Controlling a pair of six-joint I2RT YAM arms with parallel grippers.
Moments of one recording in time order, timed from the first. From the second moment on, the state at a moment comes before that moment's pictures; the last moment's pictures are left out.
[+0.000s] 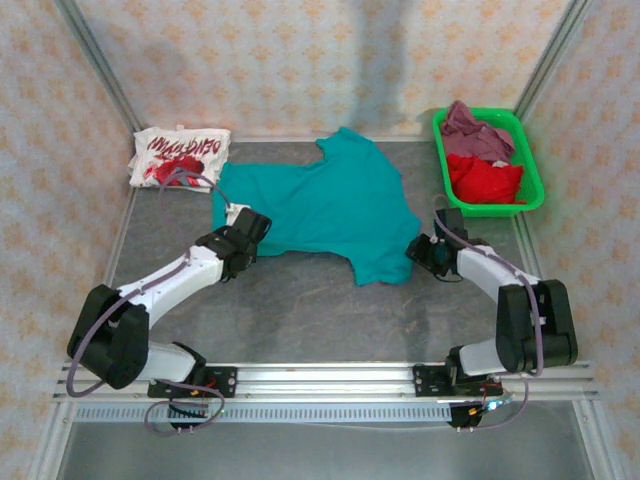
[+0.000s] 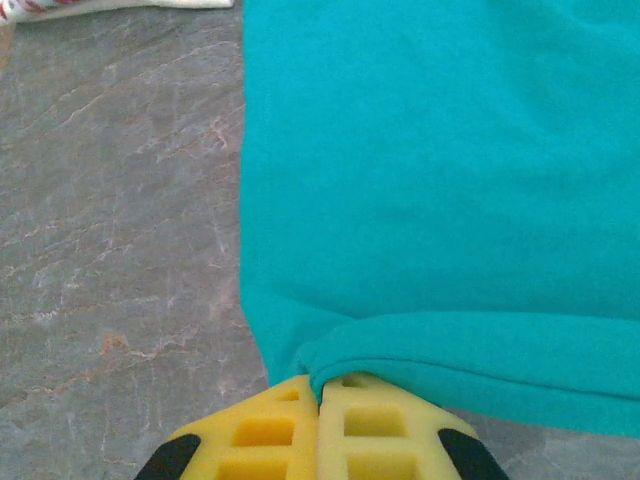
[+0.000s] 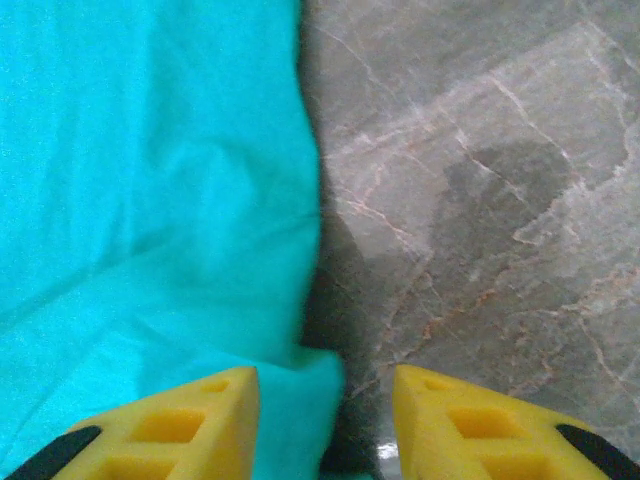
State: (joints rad) left arm -0.43 1.37 0.83 -0.53 -0.59 -0.35; right arm 0.11 1.39 0.68 -0.34 -0.18 0.62
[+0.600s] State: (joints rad) left arm -0.42 1.31 0.82 -0.56 -0.49 -0.43; right arm 0.11 1.20 0.56 -0.40 -0.35 0.68
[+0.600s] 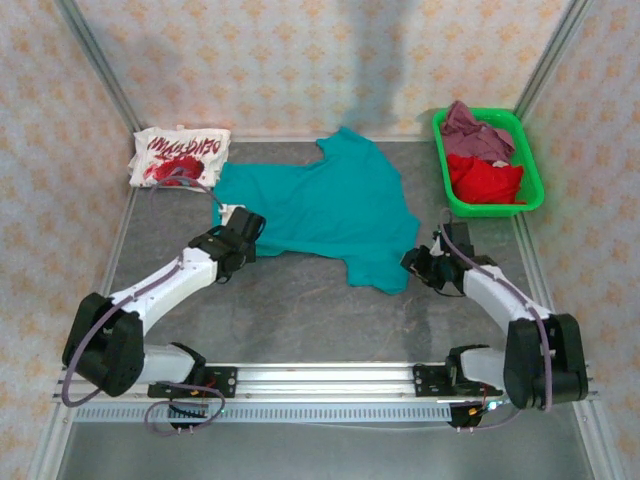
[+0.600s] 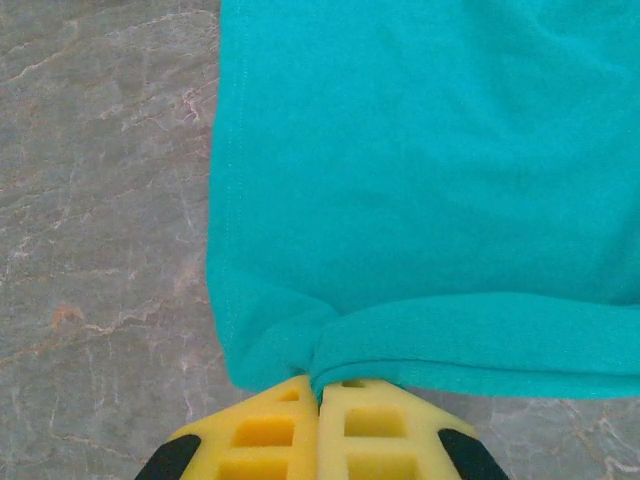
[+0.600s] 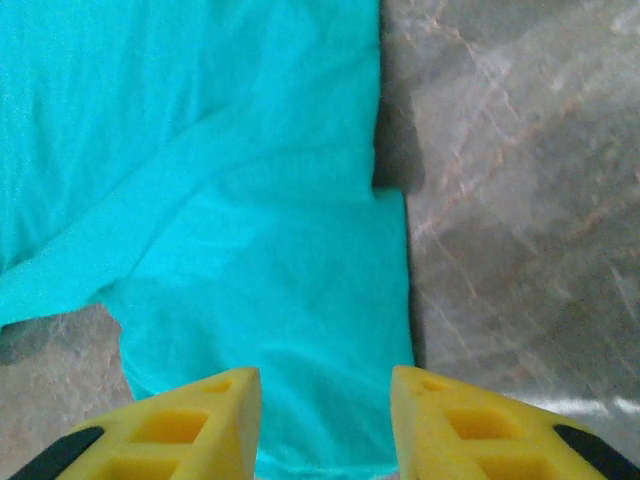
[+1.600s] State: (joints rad) left arm -0.42 1.11 0.76 -0.71 -0.37 -0.59; right arm 0.21 1.09 0.58 -0.63 -0.29 0.77
